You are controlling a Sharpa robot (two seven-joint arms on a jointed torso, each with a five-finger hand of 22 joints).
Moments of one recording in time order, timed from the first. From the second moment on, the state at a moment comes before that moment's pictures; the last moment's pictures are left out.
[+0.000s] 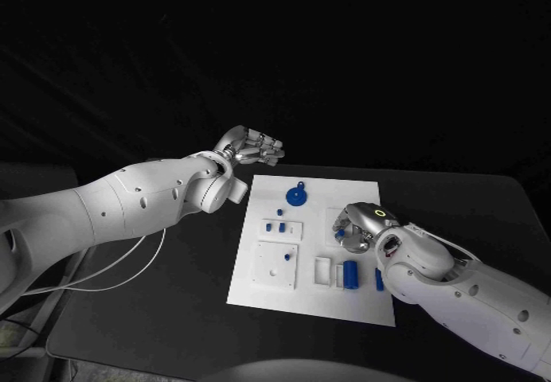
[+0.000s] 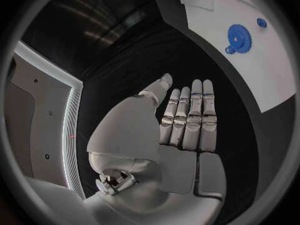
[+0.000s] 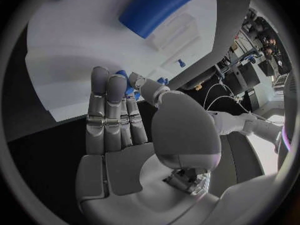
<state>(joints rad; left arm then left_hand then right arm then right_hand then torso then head) 1.22 -0.69 -0.05 1.20 -0.40 -0.37 0.28 1.35 -0.04 0.28 -0.12 0.10 1.04 0.15 0.07 0.06 1.07 0.14 0.06 0.06 1.19 0.11 0.07 0.08 0.07 1.05 0.09 0.07 0.27 0.83 -0.64 0.23 1.45 -1.86 -0.24 -0.35 1.28 -0.18 0.64 -0.18 0.06 1.19 0.10 0.06 0.06 1.23 0.07 0.06 0.06 1.45 -0.04 0.73 0.72 0.14 1.47 -0.06 0.25 1.12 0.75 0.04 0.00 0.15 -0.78</state>
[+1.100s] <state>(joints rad) 1.22 -0.69 -0.05 1.20 -0.40 -0.37 0.28 1.35 -0.04 0.28 -0.11 0.10 1.04 0.15 0.07 0.06 1.07 0.14 0.06 0.06 1.19 0.11 0.07 0.08 0.07 1.05 0.09 0.07 0.27 0.82 -0.64 0.23 1.46 -1.88 -0.32 -0.35 1.30 -0.15 0.71 -0.21 0.05 1.27 0.08 0.06 0.07 1.31 0.08 0.06 0.06 1.45 -0.06 0.73 0.73 0.10 1.47 -0.09 0.26 1.19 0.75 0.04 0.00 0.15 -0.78</state>
